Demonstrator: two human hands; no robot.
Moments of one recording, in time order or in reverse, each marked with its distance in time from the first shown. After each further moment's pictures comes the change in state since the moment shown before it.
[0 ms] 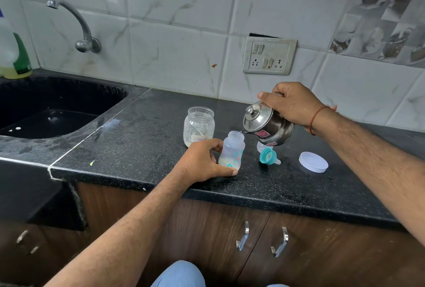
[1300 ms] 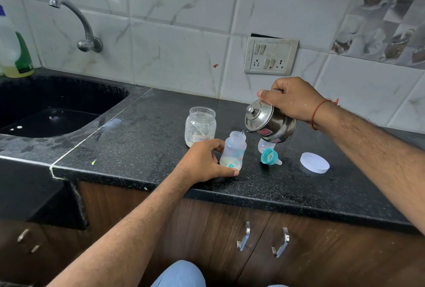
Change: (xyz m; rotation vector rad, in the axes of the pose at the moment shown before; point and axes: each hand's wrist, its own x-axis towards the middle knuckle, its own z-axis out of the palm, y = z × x) left_hand -0.004 0.005 -0.002 -0.011 -0.024 0.011; right_hand 0.002 -0.017 -0.007 -0.094 -0.038 -0.036
